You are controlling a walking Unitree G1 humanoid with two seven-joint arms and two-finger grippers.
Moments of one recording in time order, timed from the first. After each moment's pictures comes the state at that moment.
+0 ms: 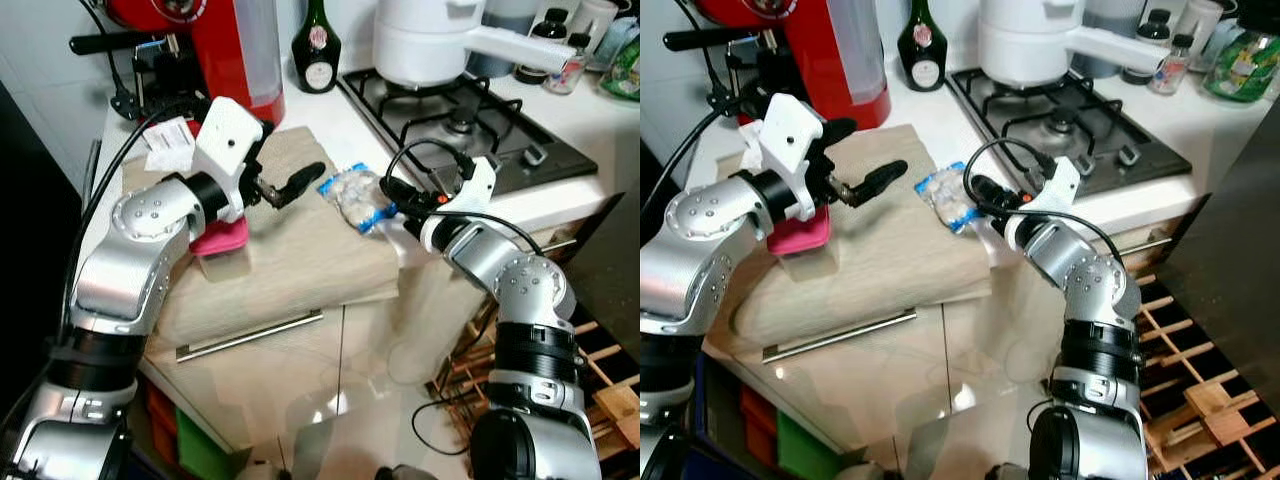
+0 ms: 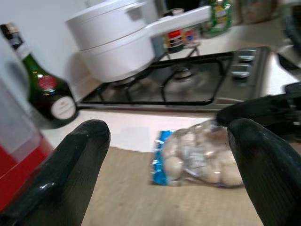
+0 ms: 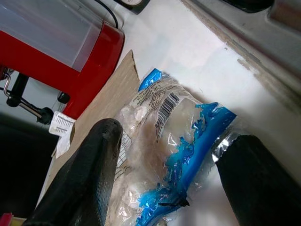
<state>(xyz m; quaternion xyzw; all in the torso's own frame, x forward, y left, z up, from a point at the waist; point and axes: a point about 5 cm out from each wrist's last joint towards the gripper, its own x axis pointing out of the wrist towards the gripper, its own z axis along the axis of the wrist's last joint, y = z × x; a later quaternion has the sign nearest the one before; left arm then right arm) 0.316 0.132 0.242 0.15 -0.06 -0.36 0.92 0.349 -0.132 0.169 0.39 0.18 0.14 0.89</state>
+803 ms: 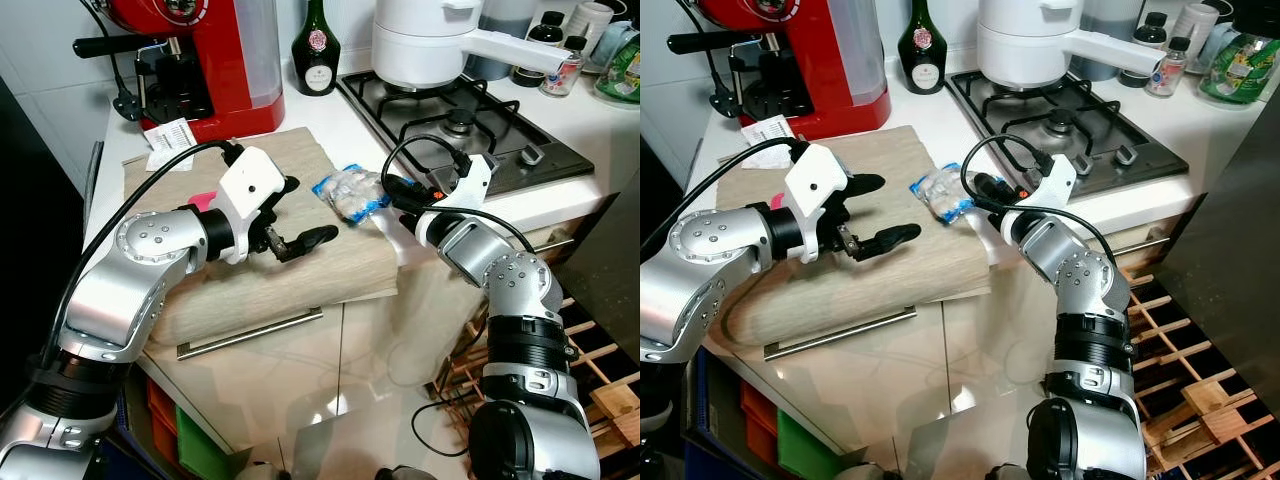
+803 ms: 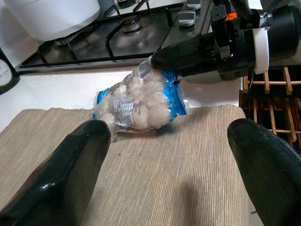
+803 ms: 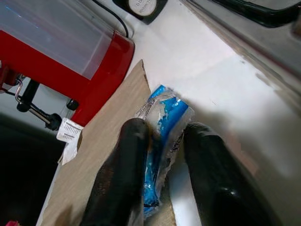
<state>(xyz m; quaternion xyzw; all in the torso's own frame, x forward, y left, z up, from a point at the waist) 0.298 0.131 0.218 0.17 0.04 -0.43 0.88 0.356 -0.127 0.170 0.39 0.15 0.15 0.90</state>
